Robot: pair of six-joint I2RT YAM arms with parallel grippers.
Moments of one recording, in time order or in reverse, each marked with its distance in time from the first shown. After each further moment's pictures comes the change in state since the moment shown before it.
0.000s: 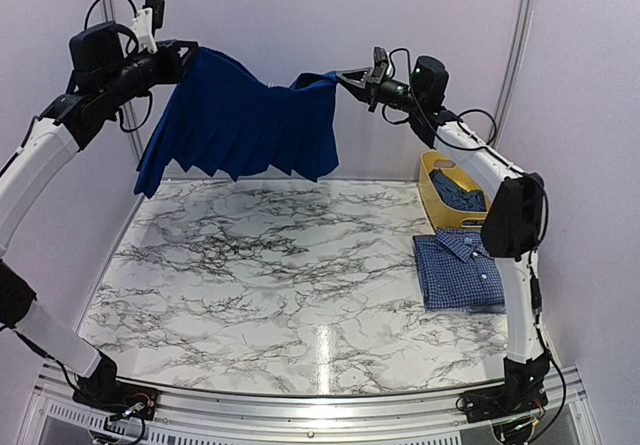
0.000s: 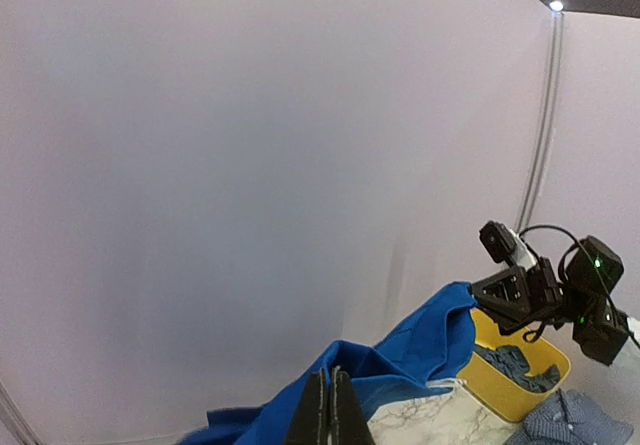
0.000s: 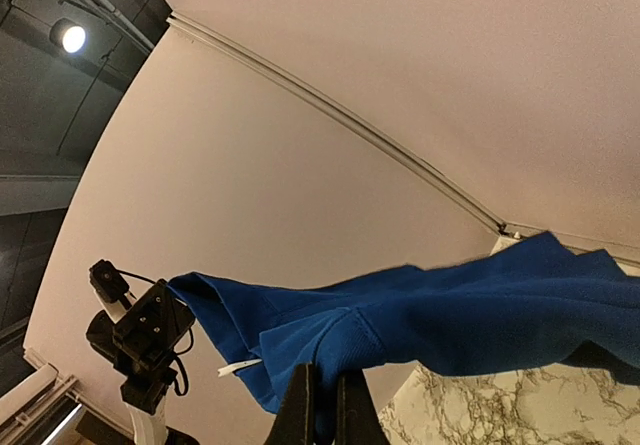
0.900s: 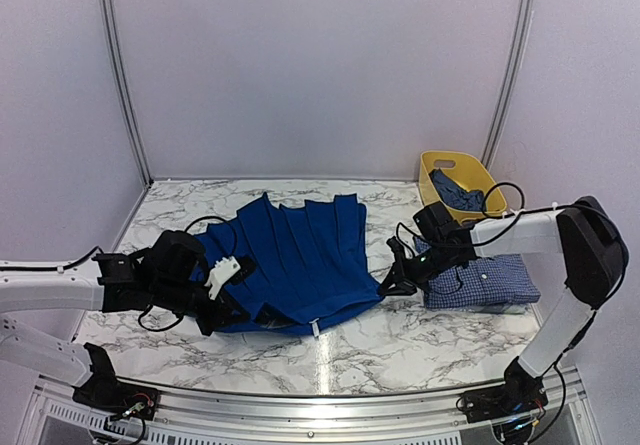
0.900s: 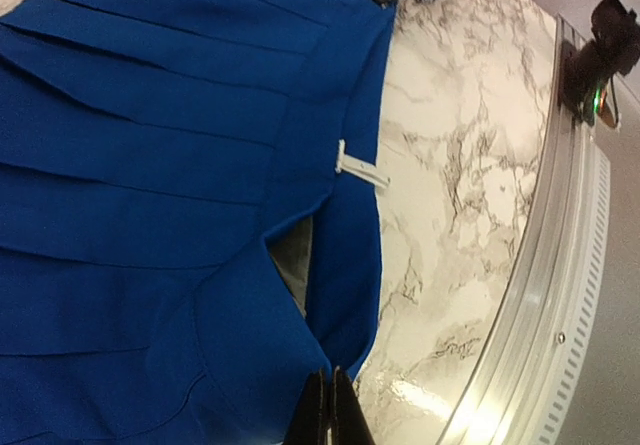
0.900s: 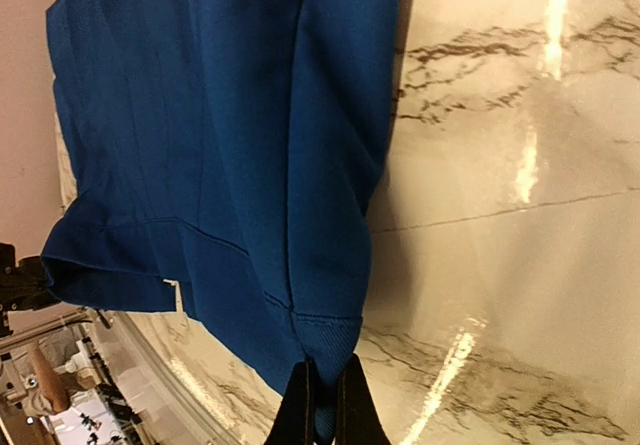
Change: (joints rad) left arm -0.512 -0.374 -1.192 -0.063 0.161 0.038; right arm 0.115 -0.723 -1.575 -0.539 0.195 -0.695
